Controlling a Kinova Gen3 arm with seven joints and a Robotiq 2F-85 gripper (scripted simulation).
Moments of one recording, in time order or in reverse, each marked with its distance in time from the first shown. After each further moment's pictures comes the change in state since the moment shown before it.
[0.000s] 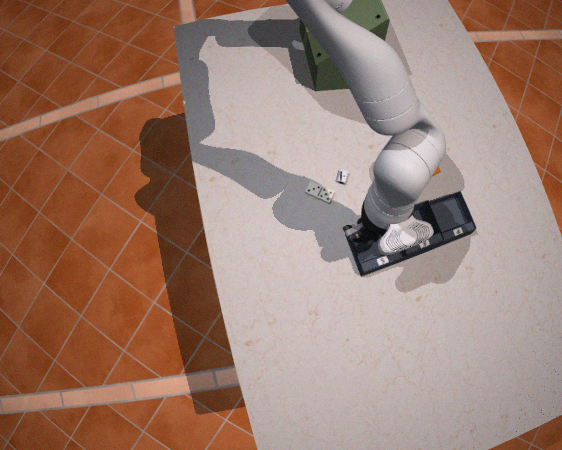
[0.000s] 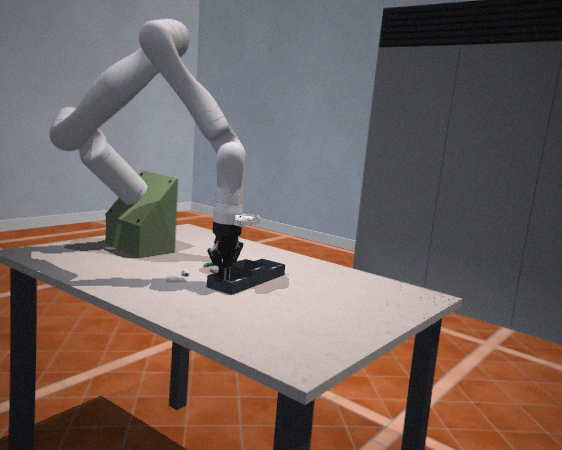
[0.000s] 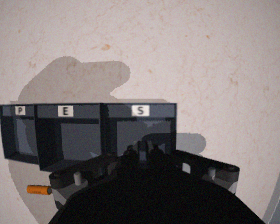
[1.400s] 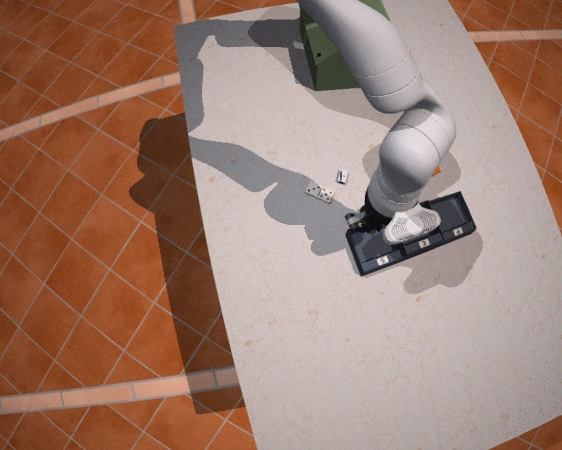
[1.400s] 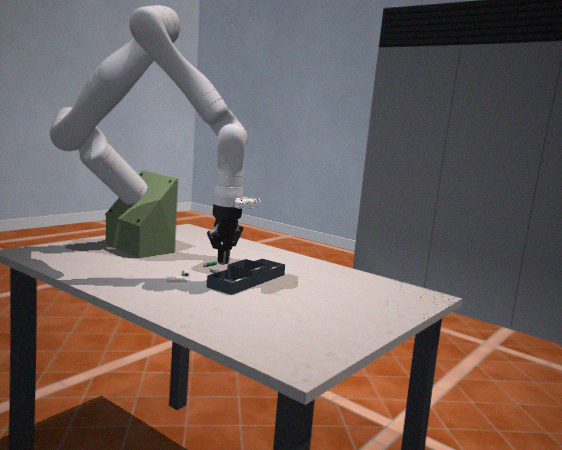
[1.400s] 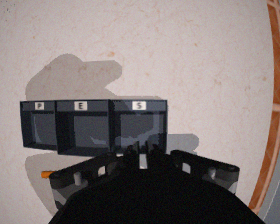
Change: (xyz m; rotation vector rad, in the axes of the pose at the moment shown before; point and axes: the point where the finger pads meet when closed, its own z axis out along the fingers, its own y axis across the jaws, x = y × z) arm -0.005 0.001 -0.045 -0.005 -0.015 -0.001
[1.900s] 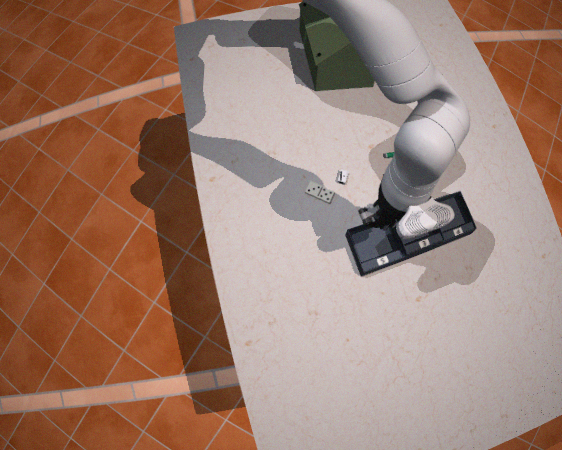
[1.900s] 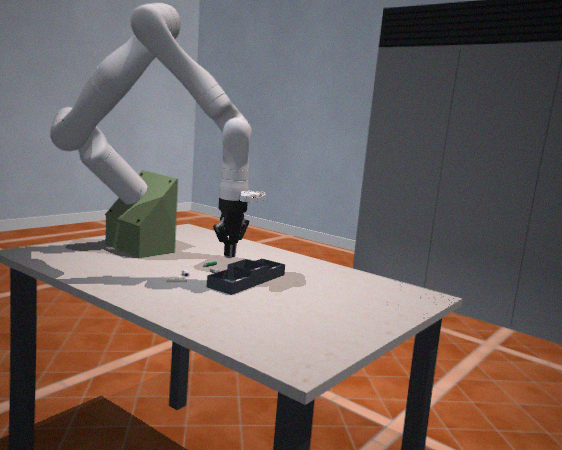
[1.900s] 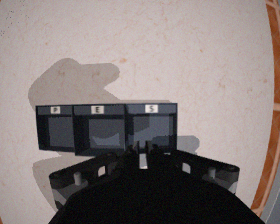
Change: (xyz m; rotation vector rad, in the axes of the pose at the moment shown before) arm 0.005 -0.020 -0.015 0.011 0.014 0.015
